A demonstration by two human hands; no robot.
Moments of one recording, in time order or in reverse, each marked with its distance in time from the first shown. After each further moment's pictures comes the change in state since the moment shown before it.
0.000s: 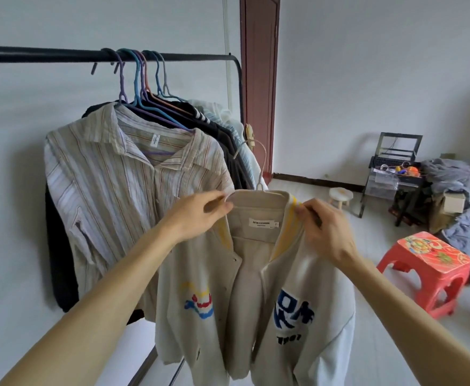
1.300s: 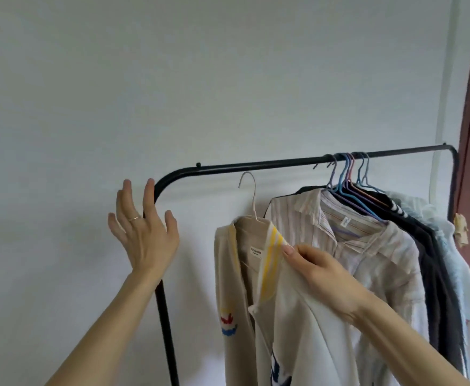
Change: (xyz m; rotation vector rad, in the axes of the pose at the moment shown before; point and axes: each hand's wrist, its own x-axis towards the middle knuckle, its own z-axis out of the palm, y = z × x) left_hand -0.262 -0.027 -0.232 0.922 1.295 -0.646; right_hand 0.001 -0.289 0.059 0.817 -0.849 -0.280
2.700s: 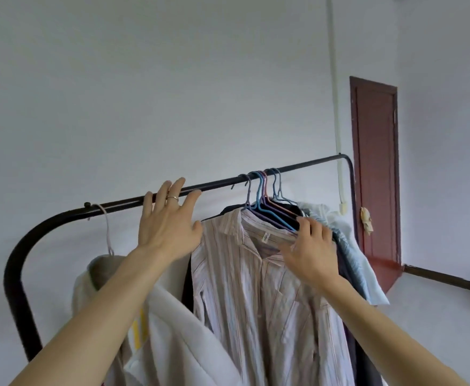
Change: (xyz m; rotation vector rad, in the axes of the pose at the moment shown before) left_hand 0.036 0.186 0.048 0.062 -0.478 0.550; right_hand 0.040 0.064 -0.130 -0.825 0.613 0.199
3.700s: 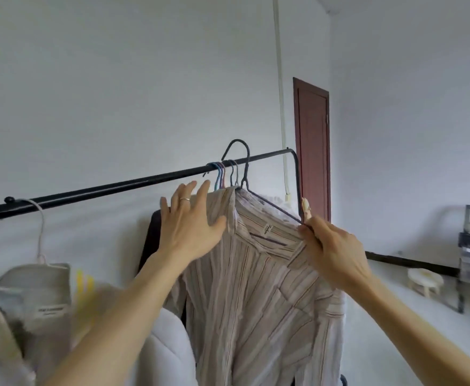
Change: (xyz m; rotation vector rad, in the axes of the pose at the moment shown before) left_hand 0.016 0.075 0.040 -0.438 -0.034 0.085; right_hand -0.044 0.055 -0.069 -0.182 0.294 -0.247
